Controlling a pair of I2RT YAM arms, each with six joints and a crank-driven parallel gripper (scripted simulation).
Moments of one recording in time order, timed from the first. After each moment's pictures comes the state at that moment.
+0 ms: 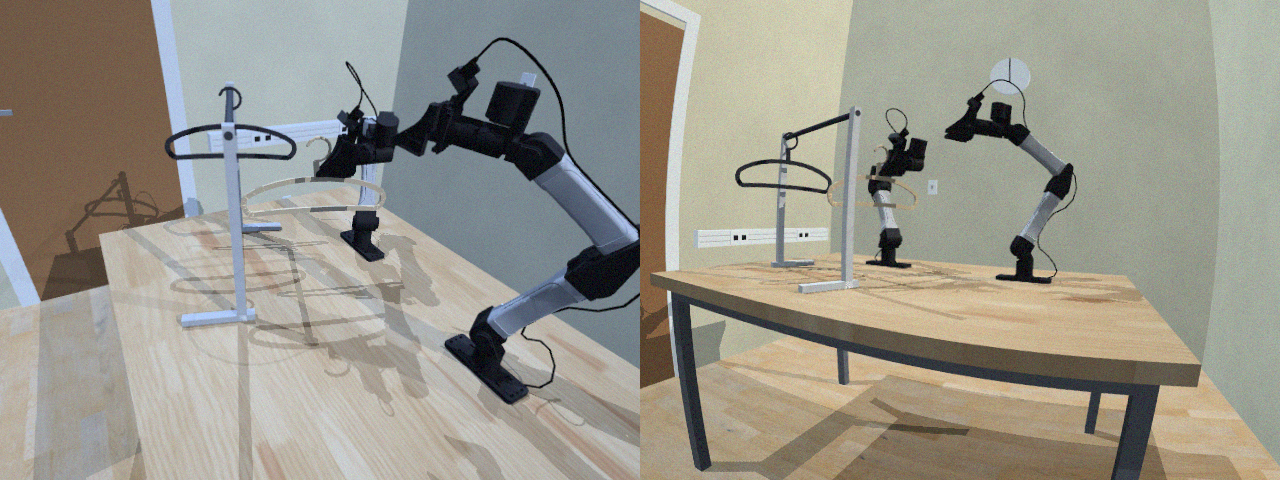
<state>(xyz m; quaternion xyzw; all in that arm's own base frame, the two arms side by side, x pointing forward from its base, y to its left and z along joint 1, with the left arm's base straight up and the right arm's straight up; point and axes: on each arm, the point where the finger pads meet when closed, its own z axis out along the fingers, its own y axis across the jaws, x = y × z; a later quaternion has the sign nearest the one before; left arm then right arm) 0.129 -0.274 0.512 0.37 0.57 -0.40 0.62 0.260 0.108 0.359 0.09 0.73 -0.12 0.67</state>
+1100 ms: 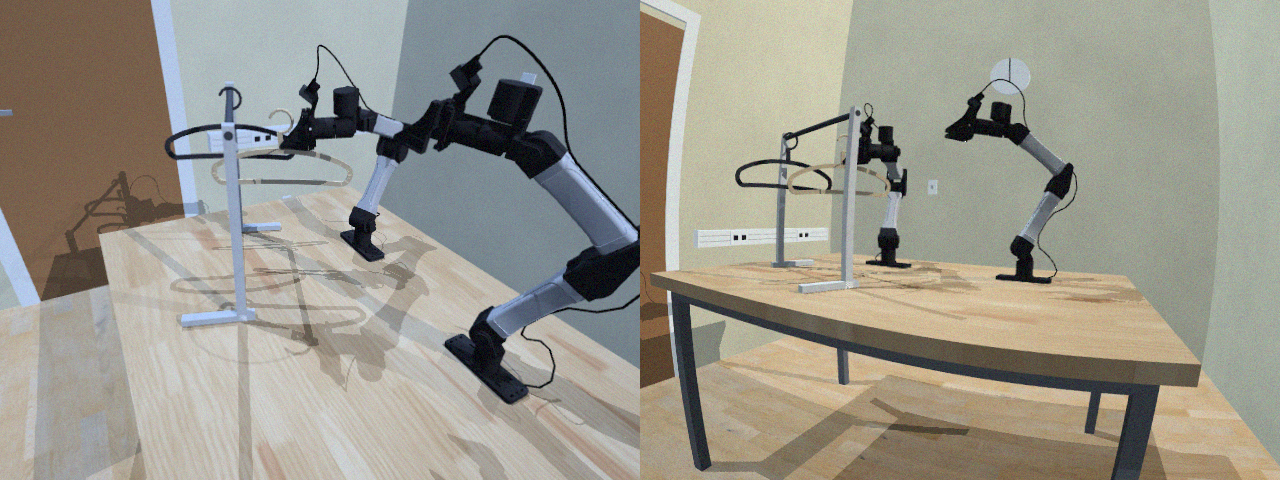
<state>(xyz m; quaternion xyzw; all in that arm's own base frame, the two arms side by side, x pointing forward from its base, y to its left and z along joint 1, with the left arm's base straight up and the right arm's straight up) 0.120 -0.277 0.516 0.37 0.56 -0.40 0.62 0.306 -0.022 0.401 0.16 0.72 -0.18 0.65</state>
